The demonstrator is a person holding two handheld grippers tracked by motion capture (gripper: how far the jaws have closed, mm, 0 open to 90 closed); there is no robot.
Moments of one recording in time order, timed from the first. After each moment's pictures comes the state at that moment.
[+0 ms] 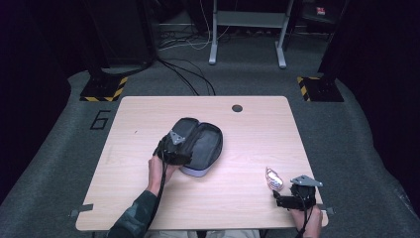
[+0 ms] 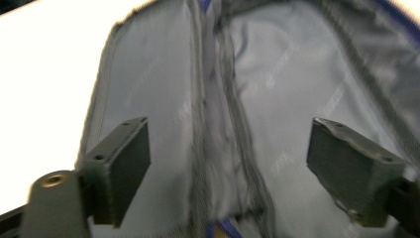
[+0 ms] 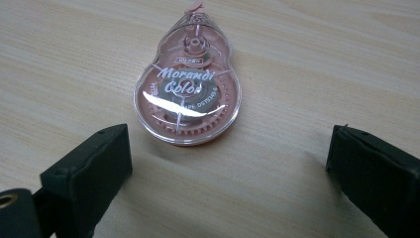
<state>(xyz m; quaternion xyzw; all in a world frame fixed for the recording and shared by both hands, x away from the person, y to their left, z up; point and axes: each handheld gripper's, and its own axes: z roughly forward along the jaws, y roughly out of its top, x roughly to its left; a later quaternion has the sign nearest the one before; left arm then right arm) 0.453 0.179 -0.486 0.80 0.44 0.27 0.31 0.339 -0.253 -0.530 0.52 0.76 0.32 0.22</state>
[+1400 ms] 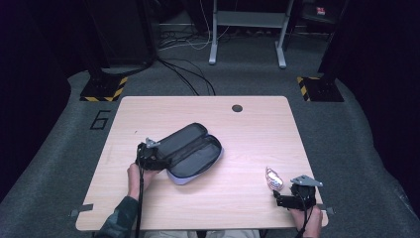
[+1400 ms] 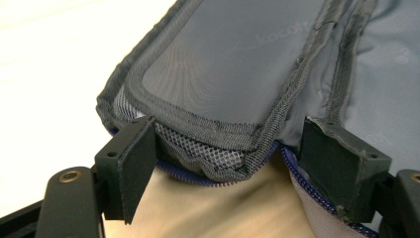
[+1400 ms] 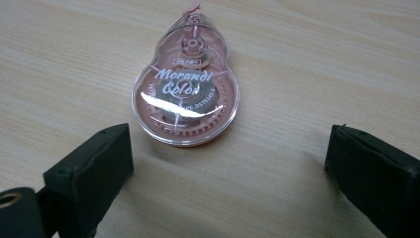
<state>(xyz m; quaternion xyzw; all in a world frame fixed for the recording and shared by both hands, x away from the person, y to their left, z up) 0.462 0.259 -0.507 0.80 0.48 0.18 0.32 0.340 -0.253 -0.530 0.52 0.75 0.32 0.23</state>
